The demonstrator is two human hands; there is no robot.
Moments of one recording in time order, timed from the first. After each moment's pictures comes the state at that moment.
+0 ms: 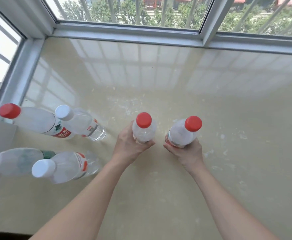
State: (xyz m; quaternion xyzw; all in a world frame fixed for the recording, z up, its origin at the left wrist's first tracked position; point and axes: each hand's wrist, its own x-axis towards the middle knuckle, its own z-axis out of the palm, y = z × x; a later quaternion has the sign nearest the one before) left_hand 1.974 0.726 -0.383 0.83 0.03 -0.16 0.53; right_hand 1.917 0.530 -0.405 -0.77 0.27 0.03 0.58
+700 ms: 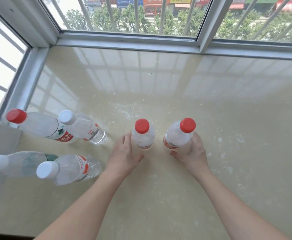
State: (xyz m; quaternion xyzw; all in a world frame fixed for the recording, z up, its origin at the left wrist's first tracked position) left_hand 1.955 0.744 -0.379 0.94 -0.04 -0.21 0.26; right_hand 1.908 0.511 -0.399 -0.83 0.24 0.05 0.50
